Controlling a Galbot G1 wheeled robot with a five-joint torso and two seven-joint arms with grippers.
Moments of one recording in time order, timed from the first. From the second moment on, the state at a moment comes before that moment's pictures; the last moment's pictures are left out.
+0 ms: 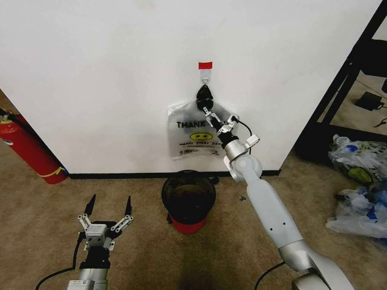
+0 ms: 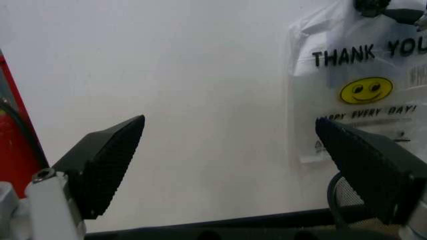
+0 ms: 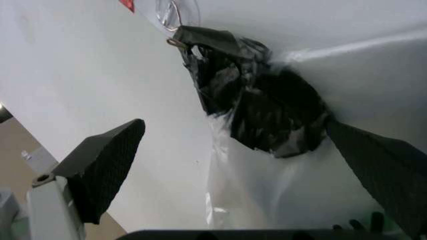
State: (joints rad) left arm 1.80 -1.32 -0.58 -2.12 -0.02 -0.42 -0.17; right arm -0.56 1.41 0.19 1.29 1.20 -0.04 -0.37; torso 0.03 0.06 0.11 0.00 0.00
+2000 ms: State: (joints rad) left arm 1.76 -1.32 -0.54 -2.10 -0.04 -0.41 -0.17; right arm -0.62 1.41 0.20 1.38 1.17 -0.03 -0.32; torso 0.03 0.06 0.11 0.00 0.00
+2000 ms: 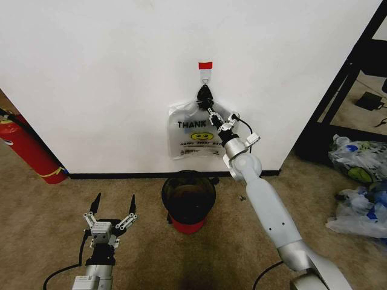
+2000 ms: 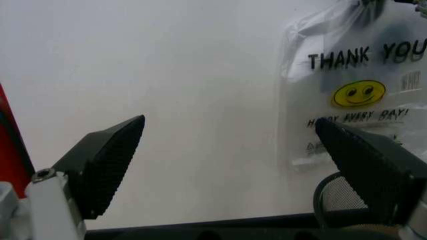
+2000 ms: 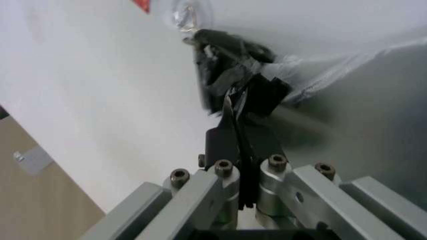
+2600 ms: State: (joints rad) left arm 1.75 -1.29 -0.51 -2.13 -0.15 -0.36 -0.17; right arm -0.85 1.33 0.22 1.64 1.07 -0.03 -0.31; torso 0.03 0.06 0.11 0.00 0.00
